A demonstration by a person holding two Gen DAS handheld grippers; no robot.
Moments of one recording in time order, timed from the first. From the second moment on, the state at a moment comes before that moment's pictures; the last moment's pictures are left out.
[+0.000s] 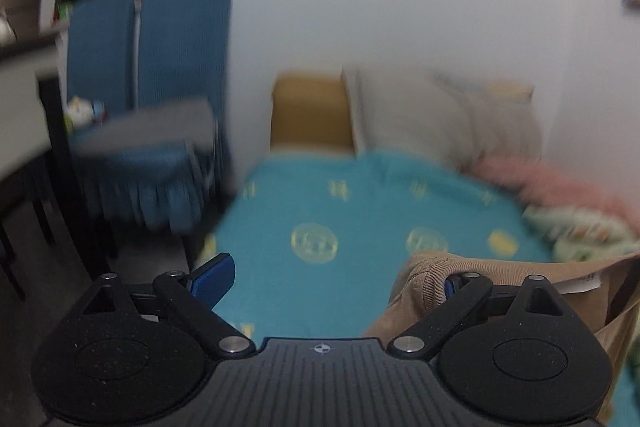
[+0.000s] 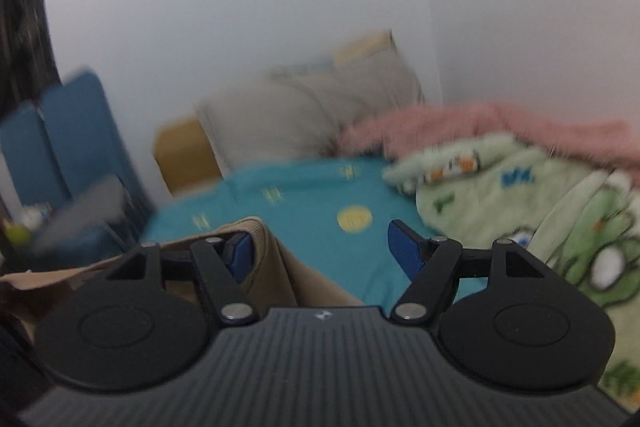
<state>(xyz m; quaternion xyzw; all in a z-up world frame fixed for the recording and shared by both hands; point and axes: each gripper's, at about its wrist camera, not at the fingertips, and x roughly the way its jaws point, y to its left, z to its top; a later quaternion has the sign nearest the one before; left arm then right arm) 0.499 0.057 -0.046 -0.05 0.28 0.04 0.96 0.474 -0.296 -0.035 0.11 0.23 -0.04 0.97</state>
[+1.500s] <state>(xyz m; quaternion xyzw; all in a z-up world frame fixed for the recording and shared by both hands) 0.312 0.122 -0.147 -0.31 0.37 0.05 0.88 0.203 -0.301 -0.085 0.31 0.35 0.05 0.88</state>
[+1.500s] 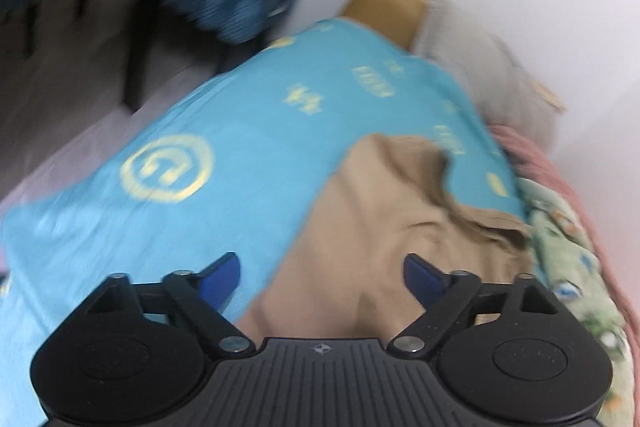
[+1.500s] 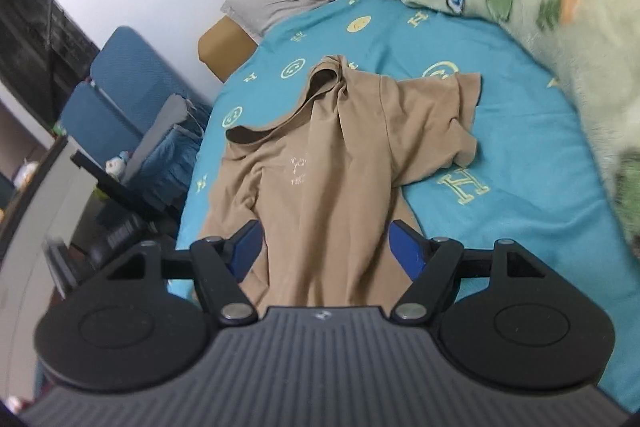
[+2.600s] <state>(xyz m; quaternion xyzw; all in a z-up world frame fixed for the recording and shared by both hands) 0.360 0.122 -0.079 0.00 0.38 0.06 0.92 0.278 -0.292 -0.134 0.33 0.38 0.04 0.86</state>
